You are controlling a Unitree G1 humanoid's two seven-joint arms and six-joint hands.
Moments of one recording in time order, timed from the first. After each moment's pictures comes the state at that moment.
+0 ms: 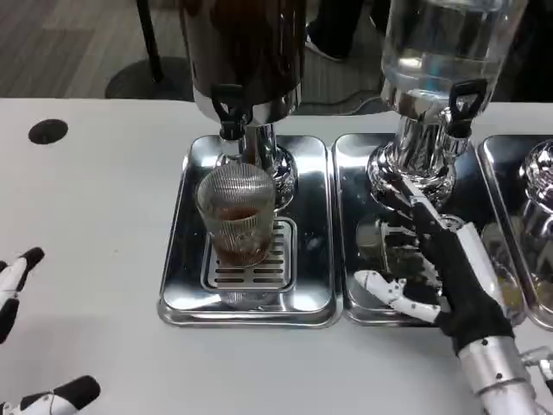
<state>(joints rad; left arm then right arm) 0.59 0.61 0.31 0.02 0.48 -0.64 0.16 -0.15 -0.16 0.09 0.64 -0.29 -0.65 -0.14</state>
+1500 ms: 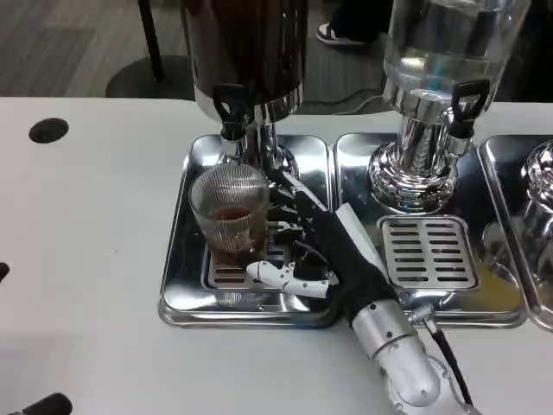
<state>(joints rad) 0.67 0.57 0.40 0.02 0.46 -0.70 0.16 -0.44 0.04 0.20 0.99 -0.30 -0.65 -0.13</state>
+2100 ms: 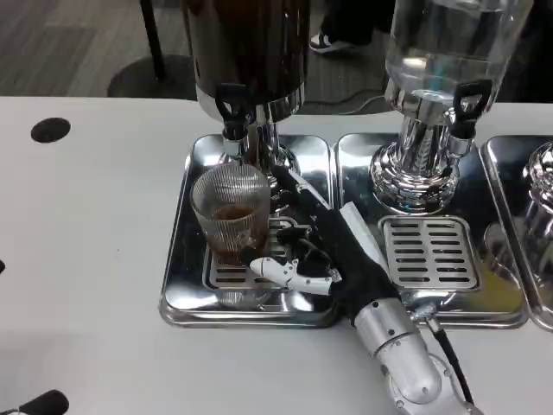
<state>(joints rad) 0.67 0.57 0.41 0.02 0.46 -0.70 0.15 -0.45 0.03 0.18 1.02 -0.28 -0.65 -0.13</state>
